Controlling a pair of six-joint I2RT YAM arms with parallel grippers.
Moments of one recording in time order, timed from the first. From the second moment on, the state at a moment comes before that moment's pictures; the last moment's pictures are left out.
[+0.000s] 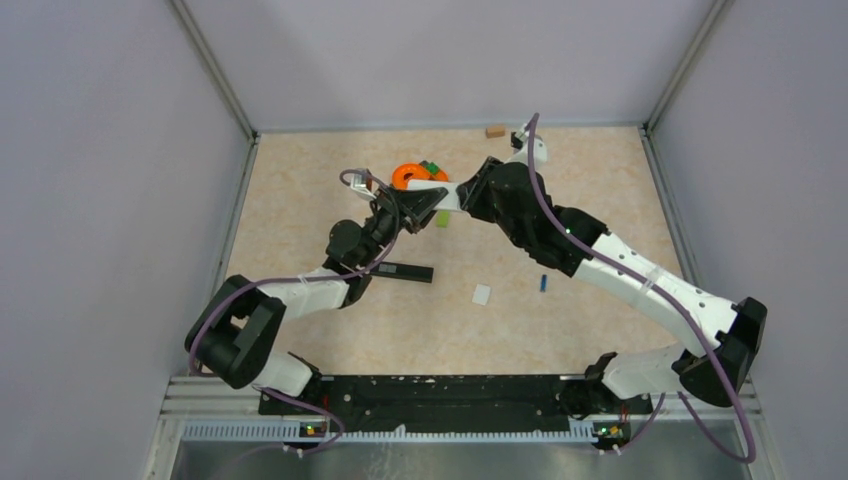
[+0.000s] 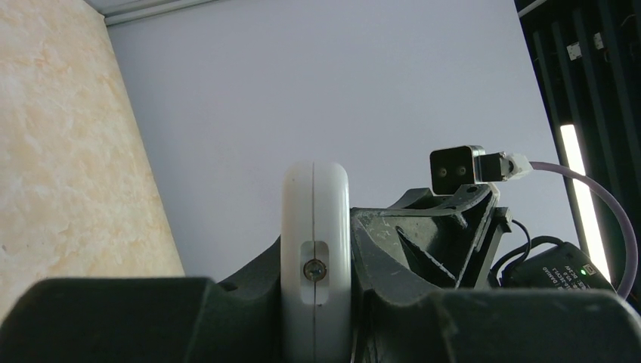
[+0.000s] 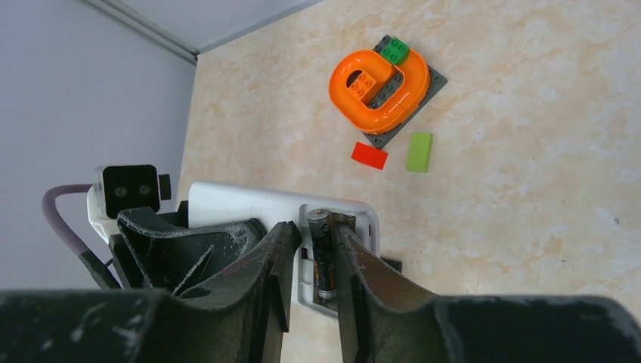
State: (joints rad) left arm -0.57 1.45 0.59 1.20 0.20 -1.52; right arm 0.88 1.30 1.32 -0.40 0.50 0.82
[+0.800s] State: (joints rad) left arm -0.57 1.52 0.56 1.41 0.11 -1.60; right arm 0.84 1.16 1.36 -0.50 0.44 0.89
